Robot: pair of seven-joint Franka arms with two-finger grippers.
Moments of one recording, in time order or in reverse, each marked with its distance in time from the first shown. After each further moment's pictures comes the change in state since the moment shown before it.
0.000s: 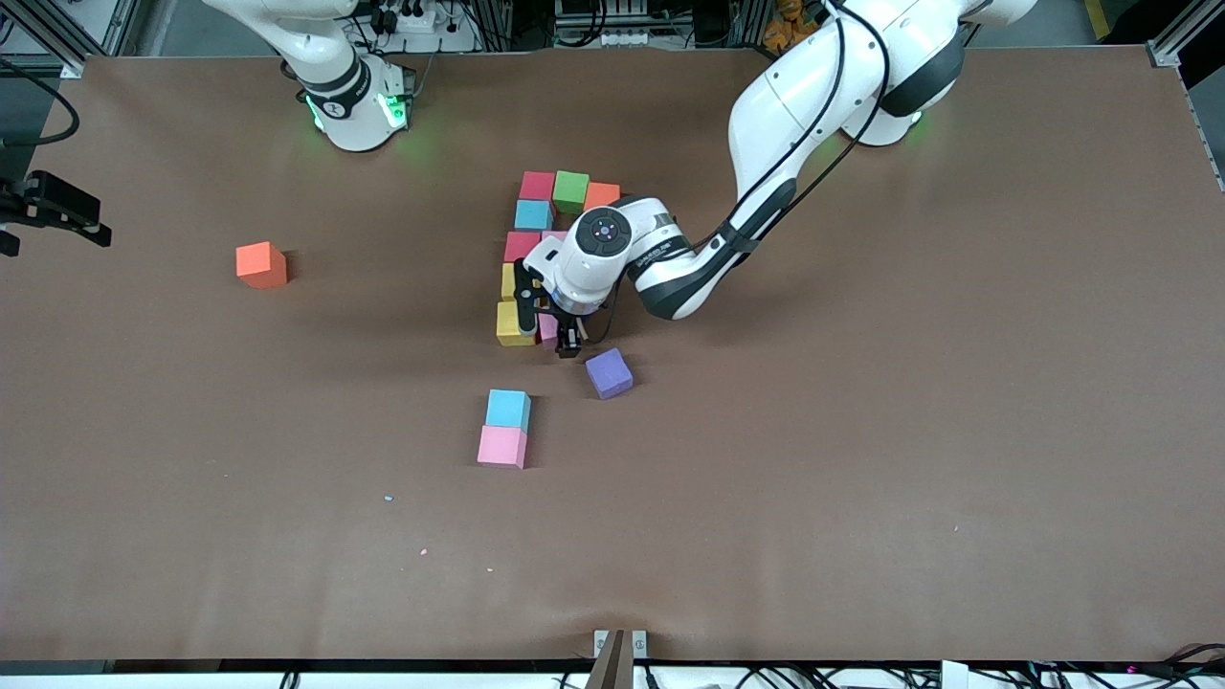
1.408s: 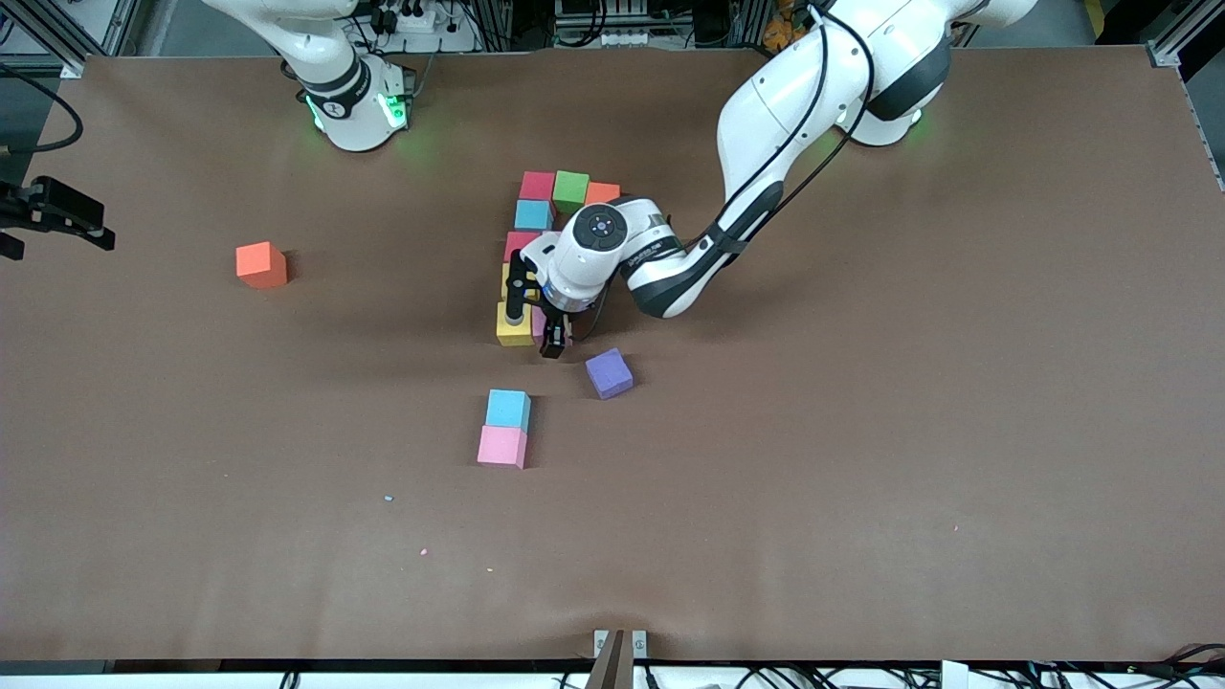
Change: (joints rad) left arm -0.037 0.026 0.034 0.021 0.000 0.093 0.149; right arm 0.000 0.008 0.000 0.000 0.000 0.000 0.000
